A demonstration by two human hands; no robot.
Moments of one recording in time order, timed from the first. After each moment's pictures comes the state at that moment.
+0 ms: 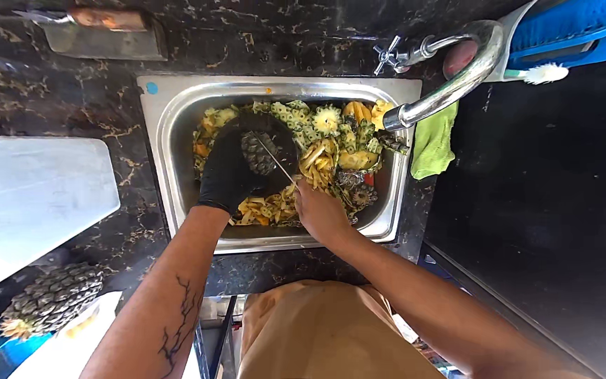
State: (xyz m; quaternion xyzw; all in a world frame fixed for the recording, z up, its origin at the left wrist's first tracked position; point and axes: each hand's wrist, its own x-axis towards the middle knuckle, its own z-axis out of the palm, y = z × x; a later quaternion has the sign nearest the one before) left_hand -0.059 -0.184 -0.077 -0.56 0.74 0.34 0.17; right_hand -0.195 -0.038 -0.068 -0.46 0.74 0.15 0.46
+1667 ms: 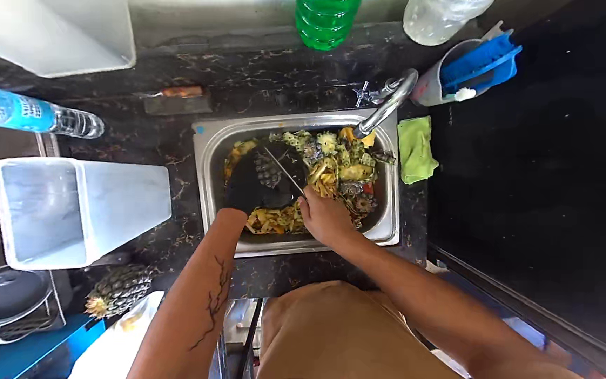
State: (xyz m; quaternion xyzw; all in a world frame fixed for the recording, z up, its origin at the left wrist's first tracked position) left_hand -0.034 -0.178 -0.097 -0.53 0.79 0.27 0.13; right_hand -0.196 -0.035 -0.015 -0.47 0.75 0.04 0.46
